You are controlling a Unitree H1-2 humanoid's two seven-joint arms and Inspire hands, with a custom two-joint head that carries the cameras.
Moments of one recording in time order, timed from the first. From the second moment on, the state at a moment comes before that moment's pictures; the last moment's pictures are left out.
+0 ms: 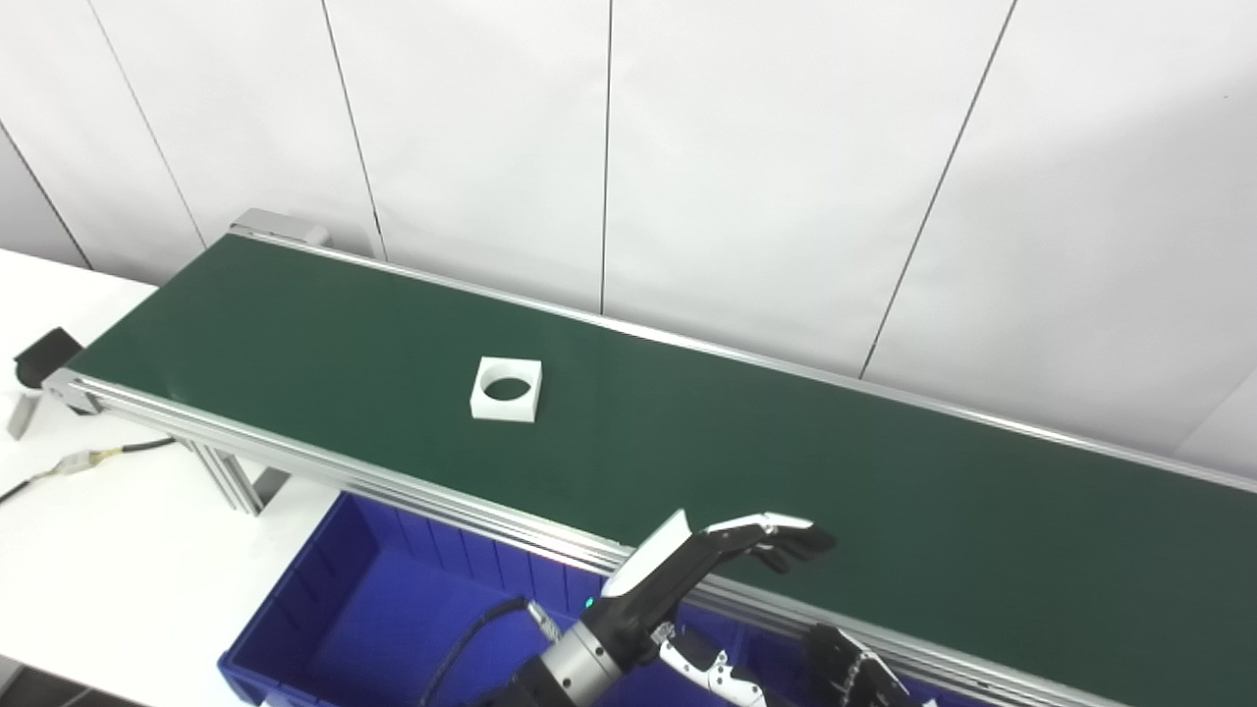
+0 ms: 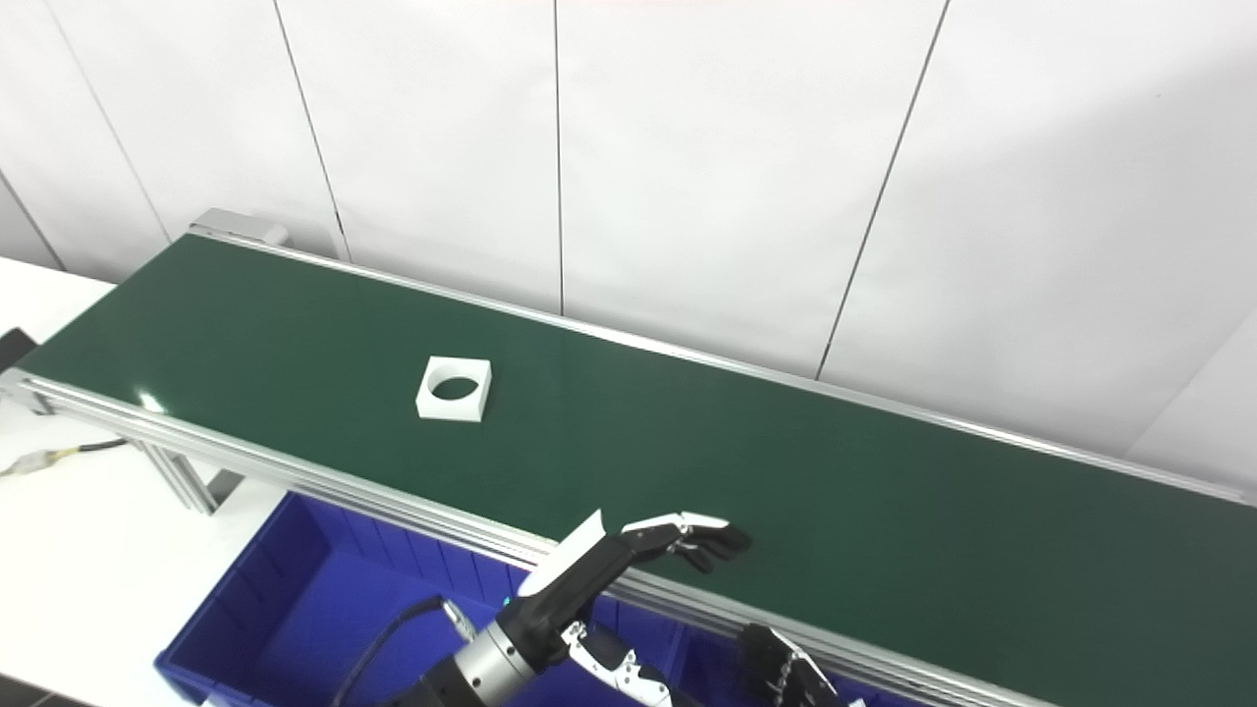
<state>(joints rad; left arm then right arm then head) -0.03 0.13 -0.36 -0.05 0.33 -0.41 -0.04 0.02 -0.05 0.11 0.49 0.04 -0.42 0.30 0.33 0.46</state>
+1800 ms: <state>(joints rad) -0.69 0.35 -0.41 0.73 0.80 -0.13 -0.03 0.04 -0.02 0.11 0.49 0.00 -0.42 0.27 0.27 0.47</state>
